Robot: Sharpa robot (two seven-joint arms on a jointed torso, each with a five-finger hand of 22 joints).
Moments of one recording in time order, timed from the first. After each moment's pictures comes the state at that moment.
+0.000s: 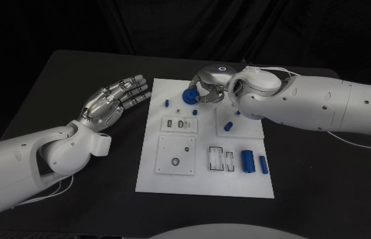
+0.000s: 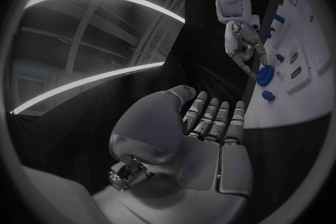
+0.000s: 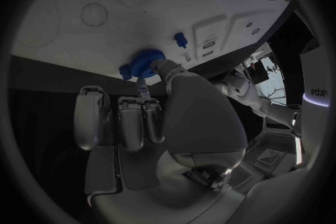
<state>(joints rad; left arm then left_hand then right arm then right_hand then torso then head) 1.25 -1.00 -0.21 1.60 0.08 0.15 0.68 1.33 0.19 0.24 0.10 0.61 0.50 0.16 0.12 0.06 0.24 0.23 0.30 0.05 0.17 0.22 0.27 0.05 0.15 0.20 0.29 0.14 0.06 1.45 -0.67 -0.25 1.43 -1.56 -0.30 -0.14 1.37 -0.14 0.30 0.14 0.55 0.81 0.10 0.07 0.24 1.47 0.01 1.57 1.31 1.47 -0.05 1.56 1.31 0.05 1.43 0.06 1.40 1.31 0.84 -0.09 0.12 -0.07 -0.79</state>
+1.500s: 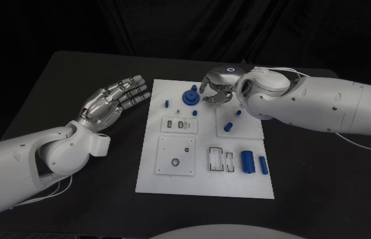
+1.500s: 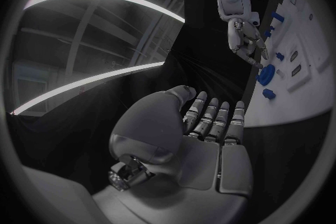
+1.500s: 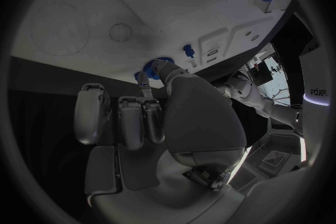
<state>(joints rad) 1.25 -1.01 -0.21 1.59 0.08 0.15 0.68 1.33 0.19 0.25 0.10 0.61 0.50 0.16 0.12 0.06 0.24 0.23 0.31 0.05 0.16 0.22 0.27 0.05 0.15 0.20 0.29 0.14 0.06 1.45 -0.72 -0.25 1.44 -1.56 -0.28 -0.14 1.34 -0.12 0.30 0.14 0.41 0.93 0.11 0.13 0.22 1.47 0.01 1.57 1.31 1.47 -0.05 1.54 1.31 0.05 1.41 0.06 1.36 1.31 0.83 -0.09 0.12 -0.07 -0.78</state>
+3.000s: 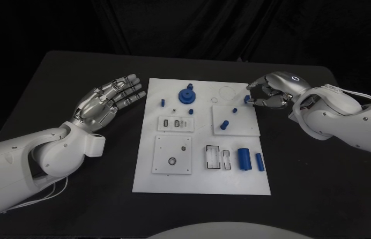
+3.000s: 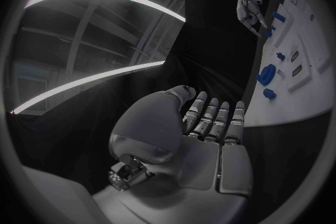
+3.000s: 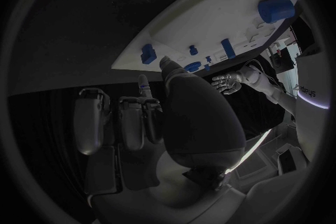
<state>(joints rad) 1.25 -1.01 -0.21 1.59 0.09 0.15 0.68 1.33 0.18 0.25 0.10 0.61 0.50 0.16 0.12 0.06 0.24 0.23 0.31 0.05 0.16 0.22 0.27 0.05 0.15 0.20 0.29 0.14 0.06 1.36 -1.14 -0.25 1.59 -1.50 -0.55 -0.07 1.36 -0.15 0.17 0.26 0.14 0.88 0.09 0.07 0.15 1.47 0.01 1.57 1.31 1.47 -0.06 1.56 1.31 0.05 1.46 0.05 1.41 1.31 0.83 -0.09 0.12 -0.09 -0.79</state>
